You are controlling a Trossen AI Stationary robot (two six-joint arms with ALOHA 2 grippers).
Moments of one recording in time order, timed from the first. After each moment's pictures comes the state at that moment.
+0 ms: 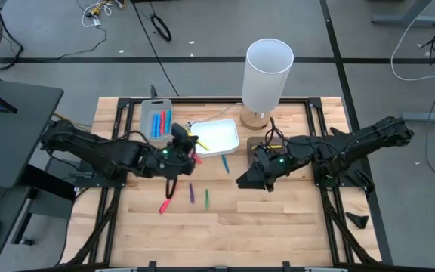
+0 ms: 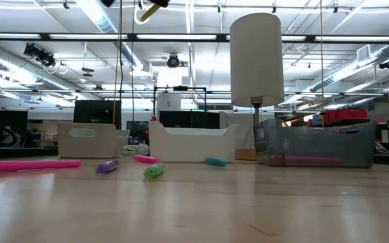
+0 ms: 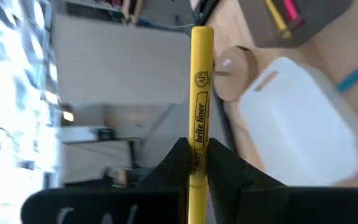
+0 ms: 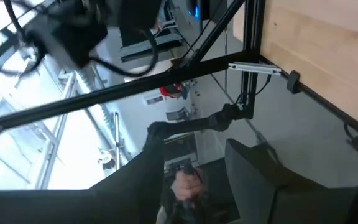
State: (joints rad) left arm -0.32 1.38 1.30 -0.57 -0.98 0.79; right arm 0.27 1.23 1.06 0.04 -0.13 1.78
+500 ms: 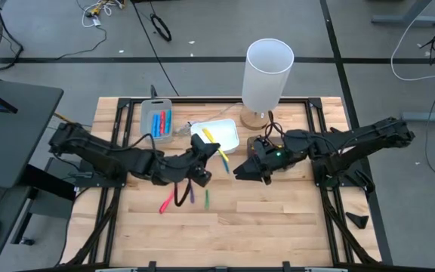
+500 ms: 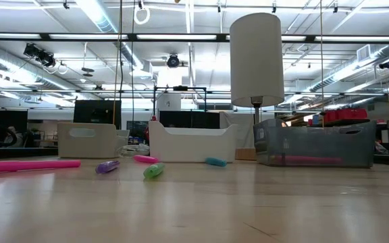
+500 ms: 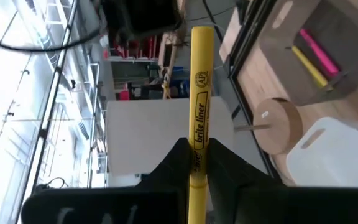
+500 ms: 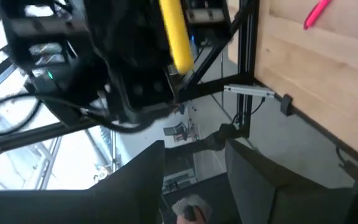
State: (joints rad) left arm -0.34 1.49 1.30 -0.10 -0.92 1.23; right arm 0.20 1.23 1.06 0.00 -0.13 1.77
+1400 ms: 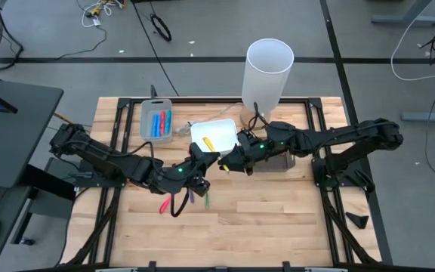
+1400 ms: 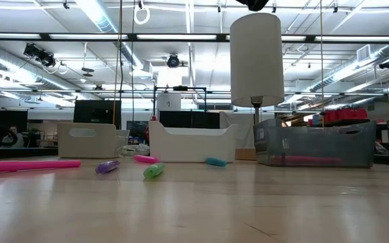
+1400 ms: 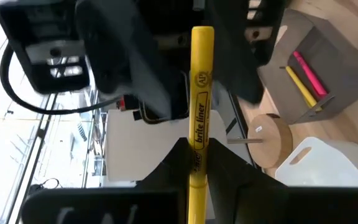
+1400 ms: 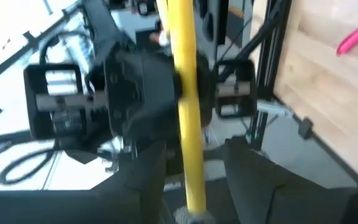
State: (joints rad) left arm -0.40 1.51 1.30 -0.08 -0.97 1.17; right arm 0.07 1.38 1.06 0.24 -0.28 1.69
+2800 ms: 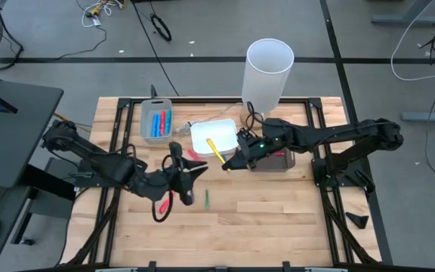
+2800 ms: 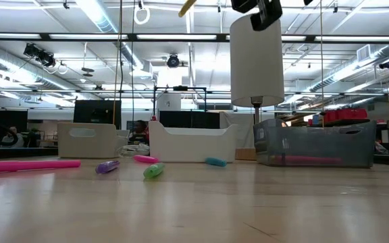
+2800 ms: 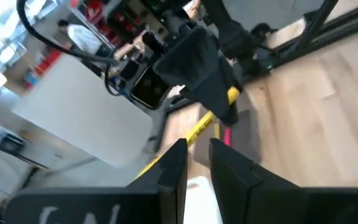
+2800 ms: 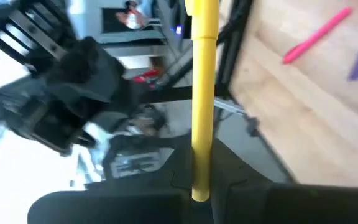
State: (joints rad) left arm -0.51 1.39 1.30 -0.31 -0.90 0.32; right arm 0.01 1.37 1.06 0.09 -0.40 1.51
